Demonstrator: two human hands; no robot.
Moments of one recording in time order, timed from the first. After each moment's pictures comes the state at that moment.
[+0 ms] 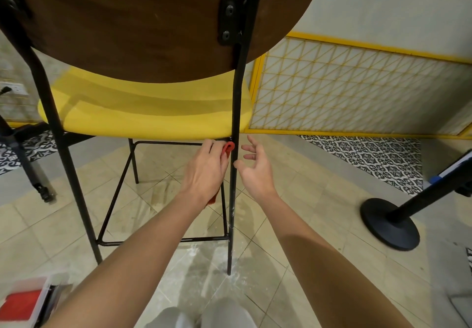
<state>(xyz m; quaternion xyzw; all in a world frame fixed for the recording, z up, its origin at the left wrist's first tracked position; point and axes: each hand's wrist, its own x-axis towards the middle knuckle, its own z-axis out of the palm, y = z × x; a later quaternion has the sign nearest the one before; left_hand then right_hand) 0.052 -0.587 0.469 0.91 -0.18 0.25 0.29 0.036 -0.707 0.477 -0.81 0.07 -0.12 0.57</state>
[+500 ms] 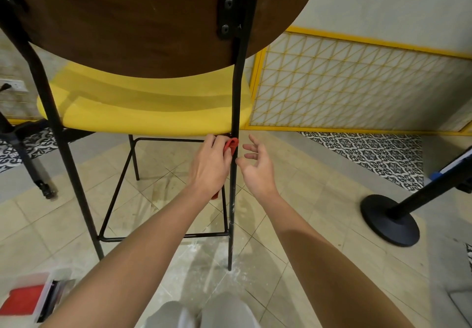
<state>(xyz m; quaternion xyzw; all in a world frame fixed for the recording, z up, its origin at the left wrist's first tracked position) 0.049 -0.598 0.477 0.91 -0.14 0.20 0.35 0.035 -0.709 0.472 -0.79 0.08 -0.13 0.59</state>
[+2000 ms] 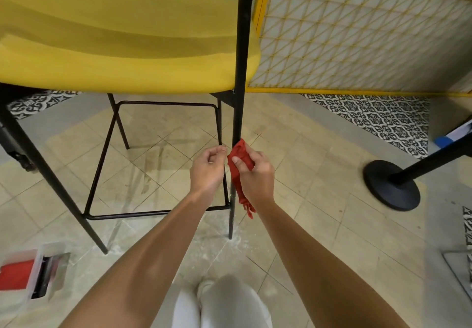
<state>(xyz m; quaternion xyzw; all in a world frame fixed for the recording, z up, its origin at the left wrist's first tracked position) 0.056 -0.615 0.372 0.71 0.15 -0.06 0.68 0.031 -0.711 0.367 -0.86 0.14 -0.14 0.47</state>
